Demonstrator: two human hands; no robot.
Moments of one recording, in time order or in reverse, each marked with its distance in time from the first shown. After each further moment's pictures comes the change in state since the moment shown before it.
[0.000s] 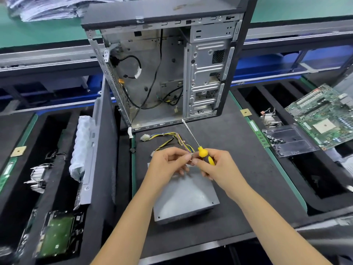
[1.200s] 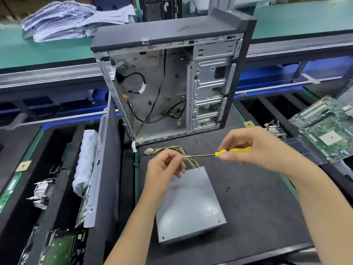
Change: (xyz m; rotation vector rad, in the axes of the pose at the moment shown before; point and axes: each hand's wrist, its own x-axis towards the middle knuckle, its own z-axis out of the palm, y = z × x) left_hand 0.015 -0.002 -0.015 -0.088 0.108 0.239; right_hand 0.023 -0.075 -0.082 -0.370 -0.248 -0.158
